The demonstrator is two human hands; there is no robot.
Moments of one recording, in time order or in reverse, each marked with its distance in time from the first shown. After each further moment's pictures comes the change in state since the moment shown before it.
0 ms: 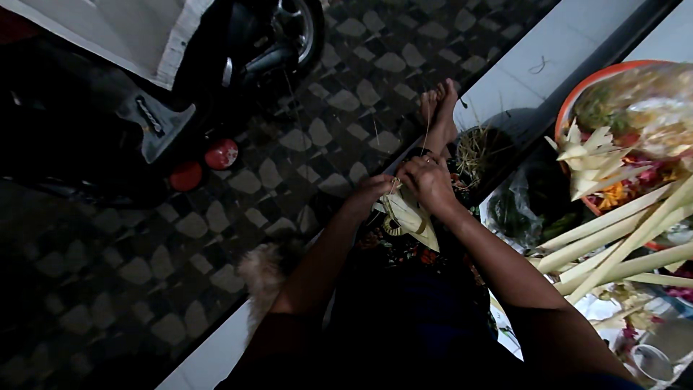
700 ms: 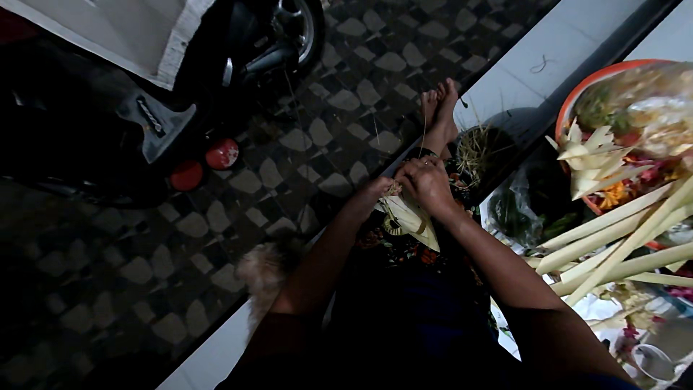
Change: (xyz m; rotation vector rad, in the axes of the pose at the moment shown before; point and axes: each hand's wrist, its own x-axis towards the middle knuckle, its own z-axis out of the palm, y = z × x) left_hand 0.002 0.000 0.003 -0.086 -0.043 -0.061; right_hand -0.002 -0.001 0.005 0.046 -0.009 0.024
